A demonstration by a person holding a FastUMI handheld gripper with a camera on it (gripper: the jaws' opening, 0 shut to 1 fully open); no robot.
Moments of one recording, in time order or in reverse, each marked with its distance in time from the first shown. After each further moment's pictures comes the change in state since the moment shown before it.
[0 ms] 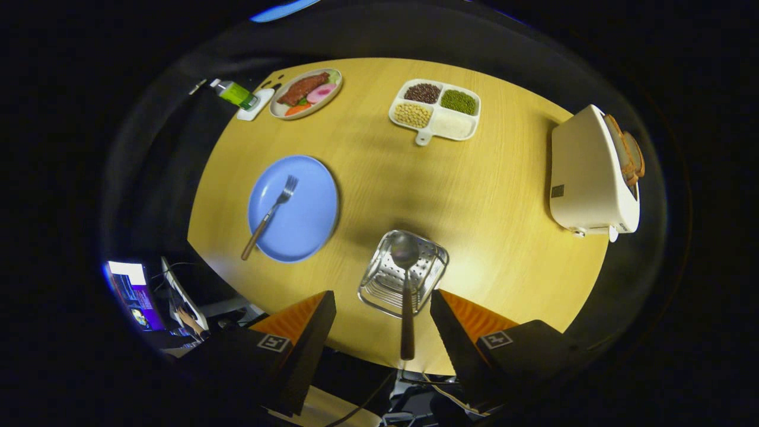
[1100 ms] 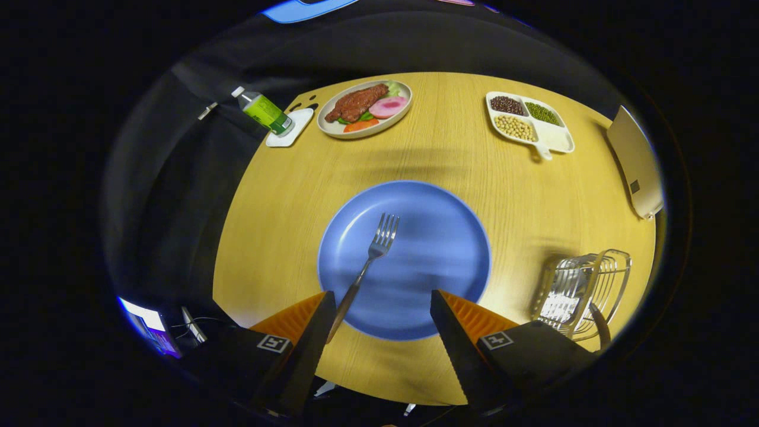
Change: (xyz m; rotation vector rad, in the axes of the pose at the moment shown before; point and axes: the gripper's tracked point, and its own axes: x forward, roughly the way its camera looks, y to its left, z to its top) arm 0.145 0.177 0.039 0.143 -0.166 0.063
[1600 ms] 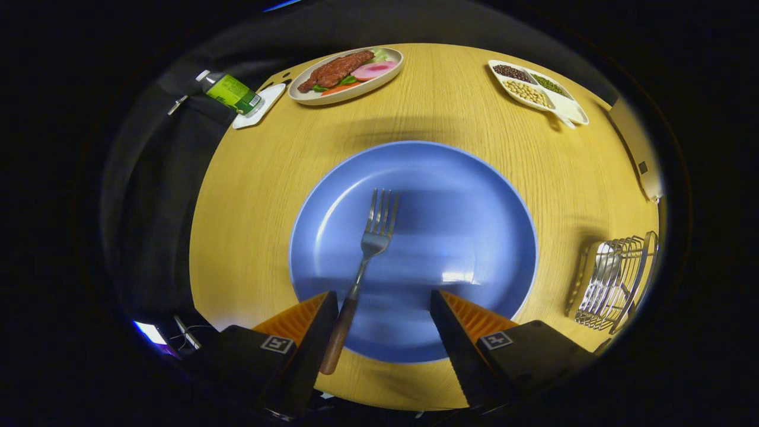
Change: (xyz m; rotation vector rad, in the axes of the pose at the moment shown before) arm 0.051 0.002 -0.017 0.054 0.087 -0.073
